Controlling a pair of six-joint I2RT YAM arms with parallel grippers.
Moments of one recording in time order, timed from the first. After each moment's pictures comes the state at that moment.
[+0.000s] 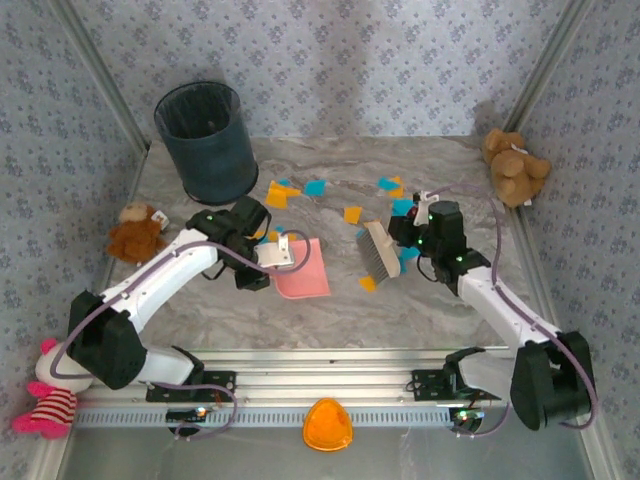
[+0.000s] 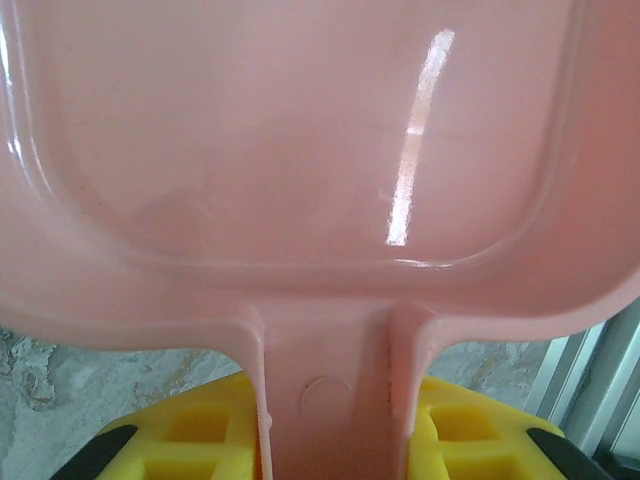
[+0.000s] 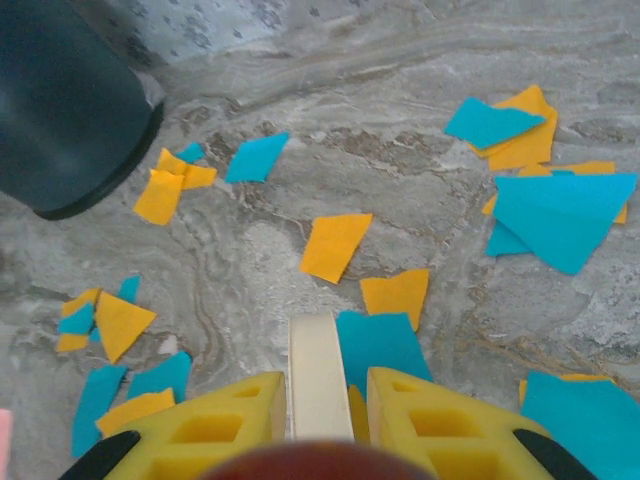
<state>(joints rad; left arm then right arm) -0.59 1.38 1.14 -1.11 0.16 0.72 0.27 1.12 0.68 -0.04 -0.18 0.34</state>
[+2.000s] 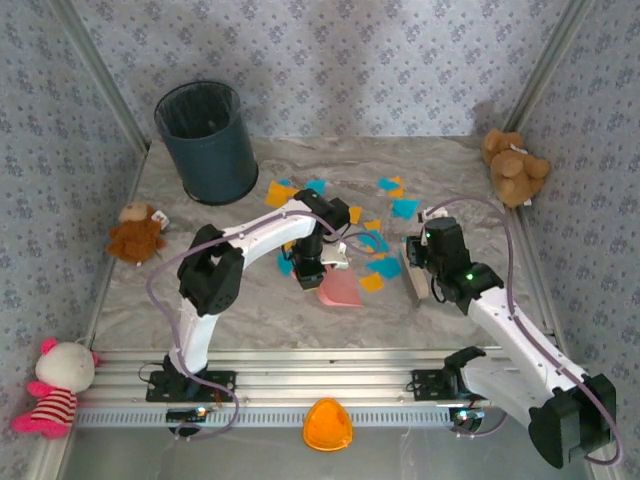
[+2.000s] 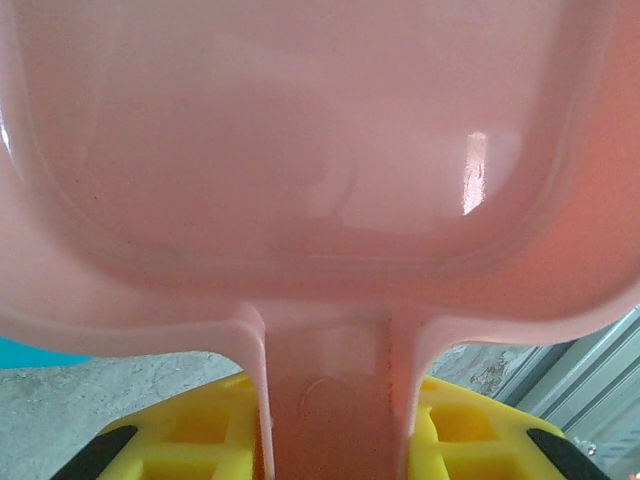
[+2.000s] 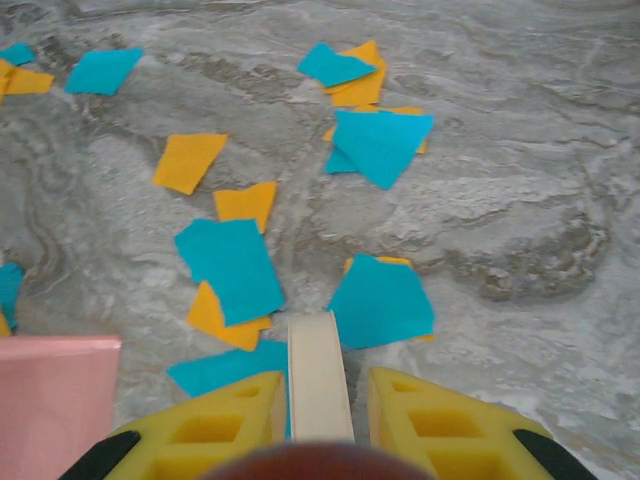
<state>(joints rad) -0.83 2.08 1.74 -1.42 0.08 0.44 0.40 0.94 0.70 -0.43 0.19 0.22</state>
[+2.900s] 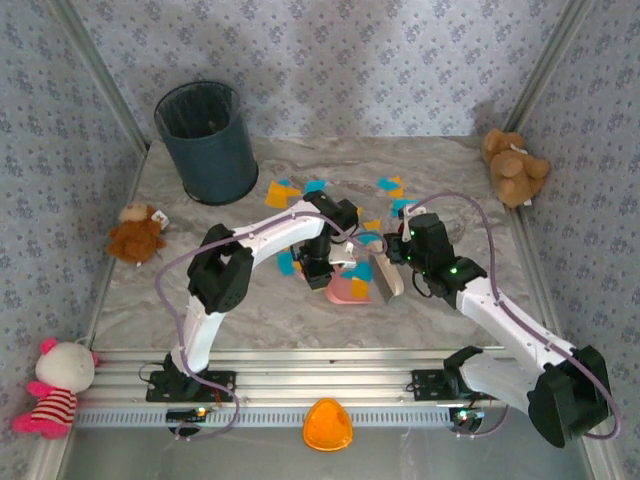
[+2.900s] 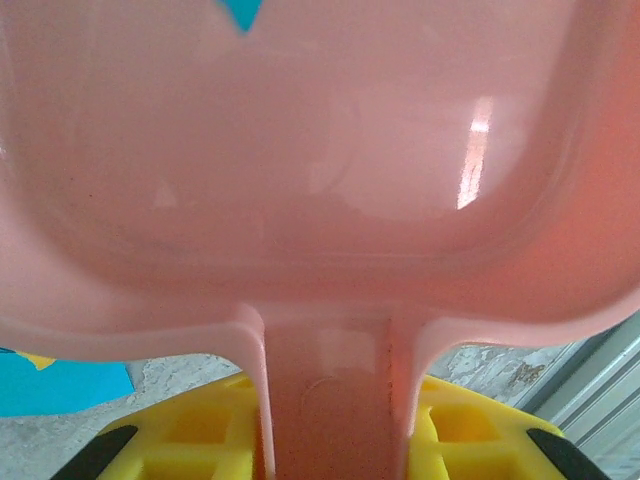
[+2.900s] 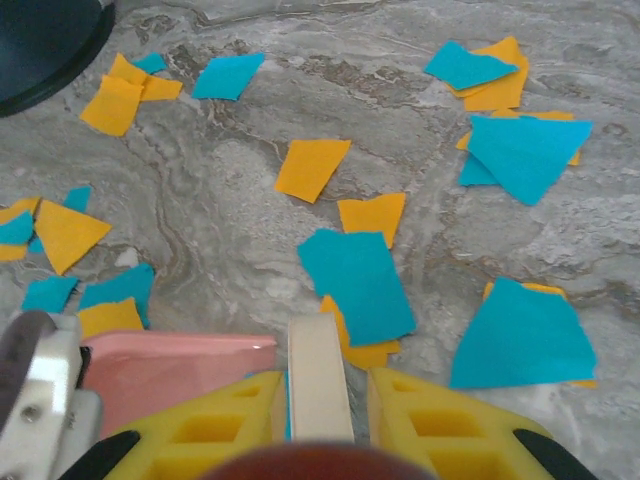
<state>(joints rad) -0.86 2.14 1.80 -1.41 0.09 0.40 0.48 1.05 0.70 -0.26 0.07 0.31</state>
